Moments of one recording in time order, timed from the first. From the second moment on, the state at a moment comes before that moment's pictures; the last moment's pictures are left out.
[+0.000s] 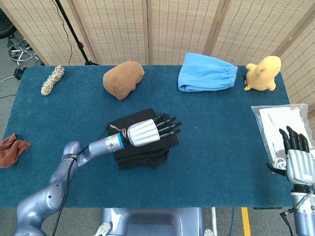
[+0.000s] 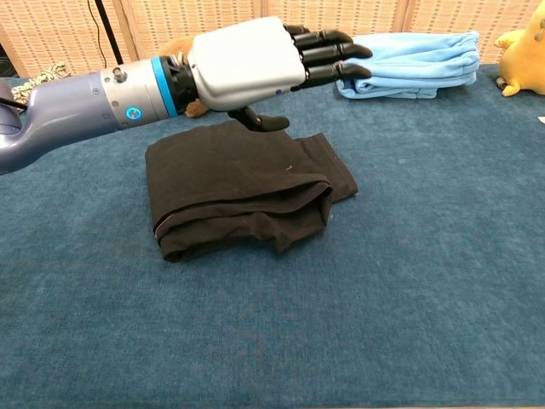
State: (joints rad) left arm -1.13 -2.01 0.17 -0.19 1.80 1.43 -0.28; right arm 0.13 -1.18 0.16 -1.57 -1.33 1.43 -0.07
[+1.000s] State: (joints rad) left arm -0.71 -1.82 0.28 -0.24 1.83 1.60 -0.61; right arm 0.14 -1.21 0.15 -1.58 -1.33 1.42 -0.11
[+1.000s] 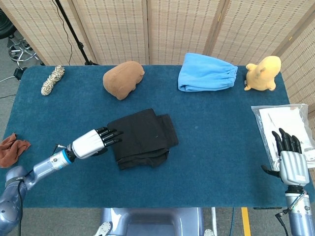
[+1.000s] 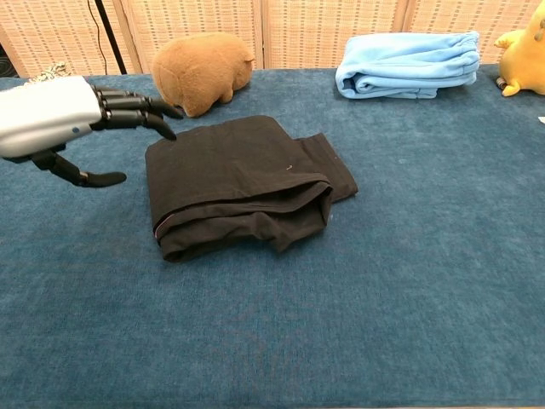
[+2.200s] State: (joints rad) left arm -0.78 -1.94 0.29 -0.20 1.86 1.41 -0.57; right arm 0.14 -1.20 0.16 -1.59 -1.32 1.43 -0.10
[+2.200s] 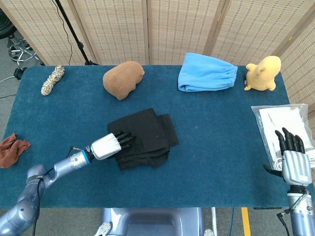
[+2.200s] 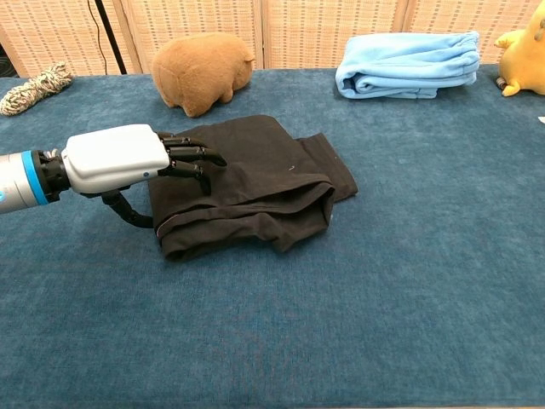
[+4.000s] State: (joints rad) left arm -0.77 -1.87 0.29 -0.17 1.86 1.50 -0.50; right arm 0.14 -1.20 0.16 -1.60 -1.33 1.42 -0.10
